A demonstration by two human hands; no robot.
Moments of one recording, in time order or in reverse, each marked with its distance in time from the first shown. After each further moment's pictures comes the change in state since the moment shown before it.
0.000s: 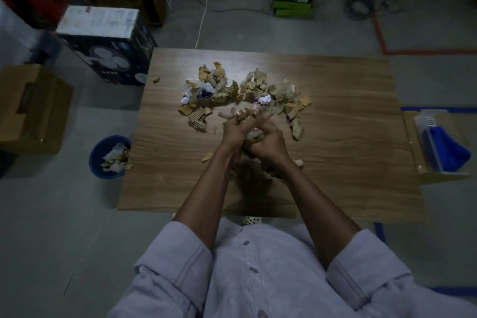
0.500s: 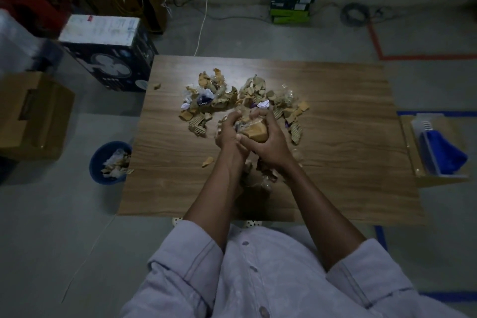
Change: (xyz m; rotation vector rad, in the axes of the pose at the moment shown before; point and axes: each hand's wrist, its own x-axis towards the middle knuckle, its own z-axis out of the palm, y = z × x) left_hand 0.026 -0.007 0.011 -0.605 0.317 -0.290; right_hand -0.013 -0.023 -0.020 0.319 -0.023 -0.246
